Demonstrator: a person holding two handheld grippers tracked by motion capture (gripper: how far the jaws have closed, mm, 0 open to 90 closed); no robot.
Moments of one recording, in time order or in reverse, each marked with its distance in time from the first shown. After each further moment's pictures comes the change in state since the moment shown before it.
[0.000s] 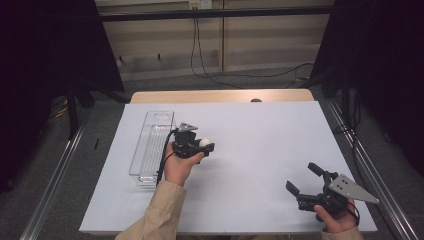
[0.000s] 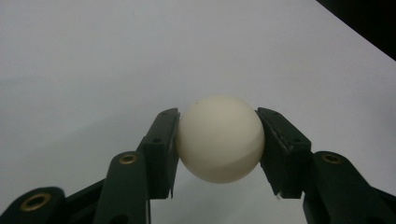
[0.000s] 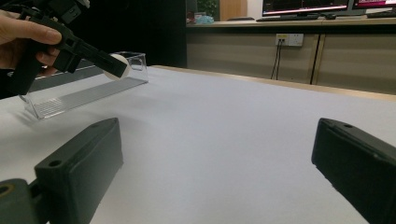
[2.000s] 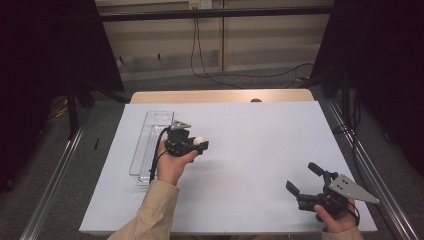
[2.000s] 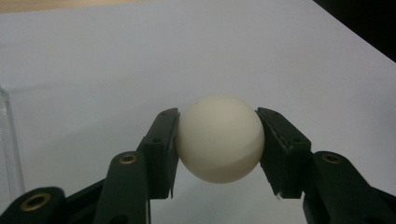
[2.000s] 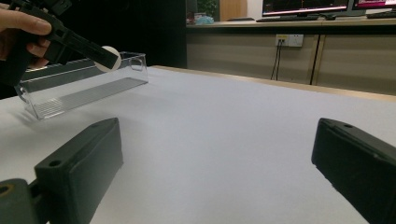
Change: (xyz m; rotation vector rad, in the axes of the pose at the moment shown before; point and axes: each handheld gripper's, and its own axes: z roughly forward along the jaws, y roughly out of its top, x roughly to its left) left arm 0.010 0.005 -0.018 0.006 0.011 0.021; right arm 0.000 0.000 0.000 -0.002 -0.004 0.004
